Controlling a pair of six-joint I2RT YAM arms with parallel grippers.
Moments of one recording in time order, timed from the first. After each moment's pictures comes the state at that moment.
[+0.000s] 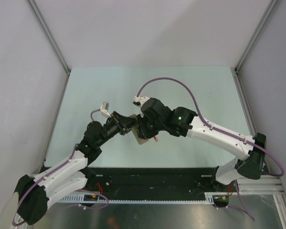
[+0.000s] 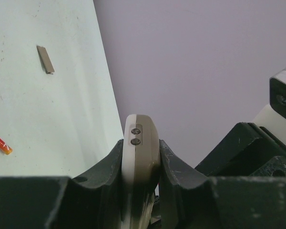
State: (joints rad) left arm -0.59 0.85 0.36 0.51 0.27 -1.30; right arm 1.10 1.50 1.50 -0.79 -0.01 0.52
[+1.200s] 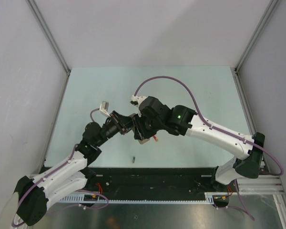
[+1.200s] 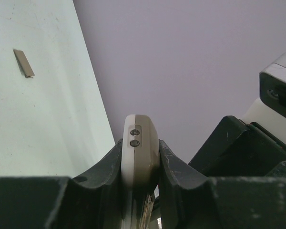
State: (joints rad) left arm -0.60 0.83 0.36 0.57 0.29 -1.31; right arm 1.12 1.52 1.58 -0.84 -0.05 0.53
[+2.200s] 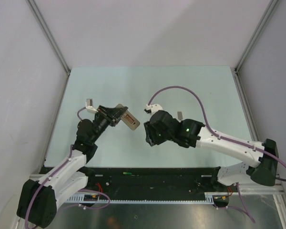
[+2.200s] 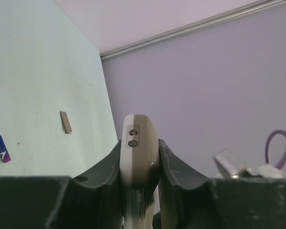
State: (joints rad) left arm -0.35 0.87 0.33 0.65 0.25 -1.31; right arm 1.12 1.32 1.25 -0.70 0.16 0.55
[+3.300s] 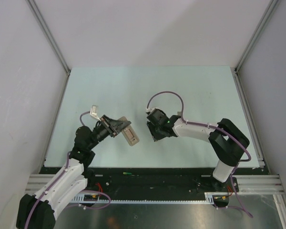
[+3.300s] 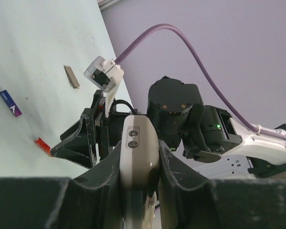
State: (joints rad) left arm -0.35 0.68 0.24 0.49 0.47 -1.17; right arm 0.87 1.72 1.07 -0.40 0.14 0.38
